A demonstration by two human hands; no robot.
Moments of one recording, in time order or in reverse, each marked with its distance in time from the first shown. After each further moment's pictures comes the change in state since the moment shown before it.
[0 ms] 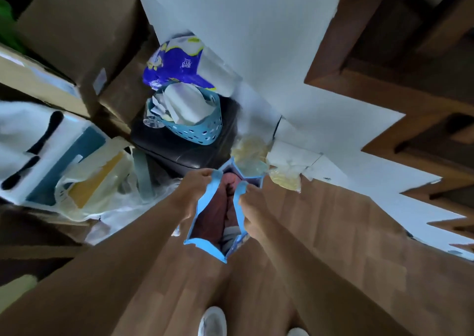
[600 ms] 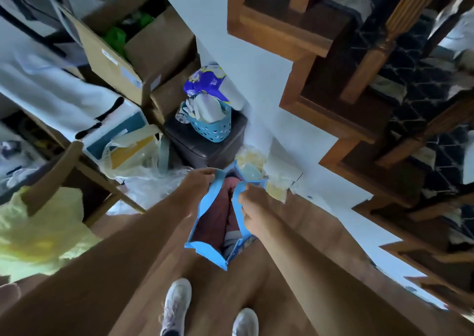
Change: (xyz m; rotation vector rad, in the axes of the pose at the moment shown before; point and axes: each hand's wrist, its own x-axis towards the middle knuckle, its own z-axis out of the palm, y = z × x) left_hand -0.238 0.038 0.048 -0.196 0.103 0.078; right_hand -0.235 -0.014 -0.113 -0.333 -0.075 -0.191
